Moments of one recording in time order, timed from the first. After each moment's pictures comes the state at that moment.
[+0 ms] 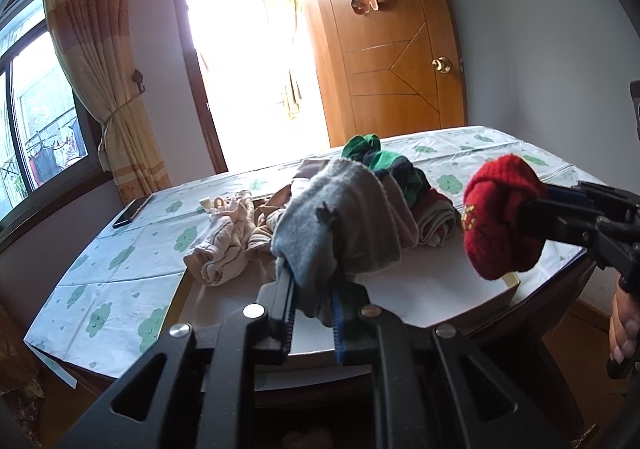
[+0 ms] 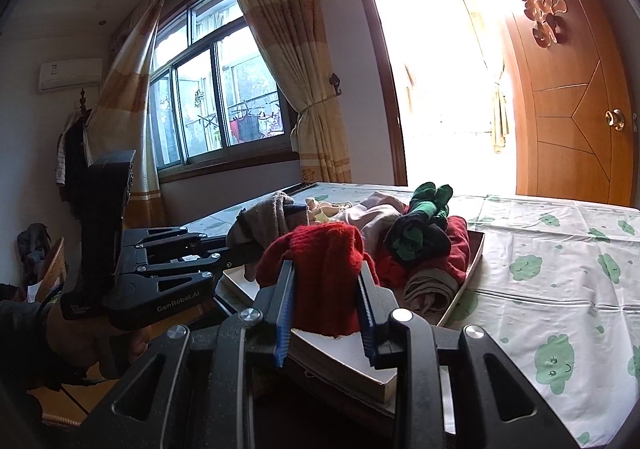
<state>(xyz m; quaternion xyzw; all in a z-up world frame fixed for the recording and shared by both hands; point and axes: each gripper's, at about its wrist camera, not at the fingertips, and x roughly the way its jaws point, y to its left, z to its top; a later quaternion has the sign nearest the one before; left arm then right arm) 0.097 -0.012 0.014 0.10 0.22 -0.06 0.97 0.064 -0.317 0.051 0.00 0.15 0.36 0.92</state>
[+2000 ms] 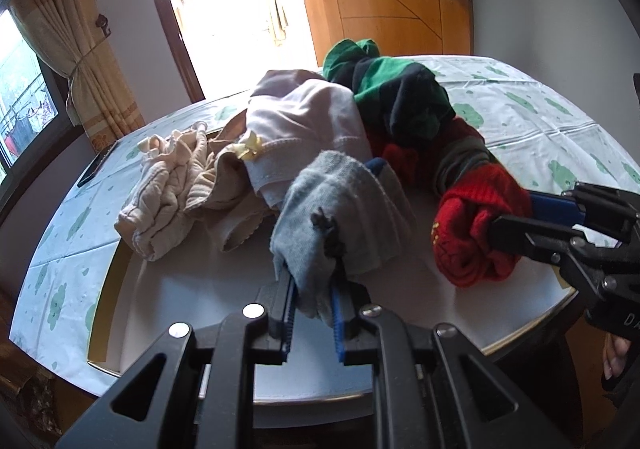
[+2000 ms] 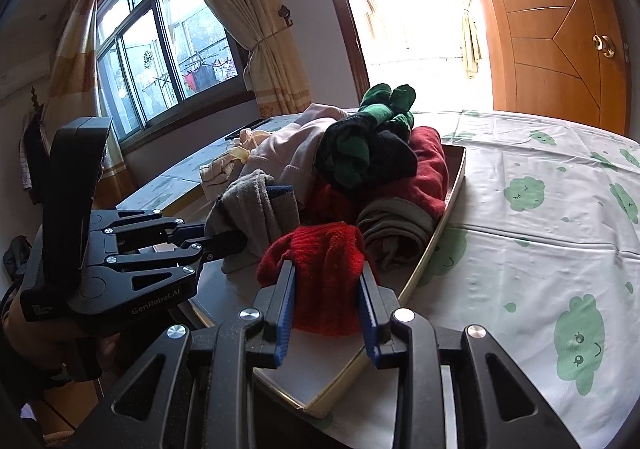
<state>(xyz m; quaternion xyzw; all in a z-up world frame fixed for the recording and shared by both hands) 0.173 -0.043 -0.027 0.11 0.36 -0.06 0.92 0.142 -0.309 0.007 0.01 0.28 0.30 0.91</state>
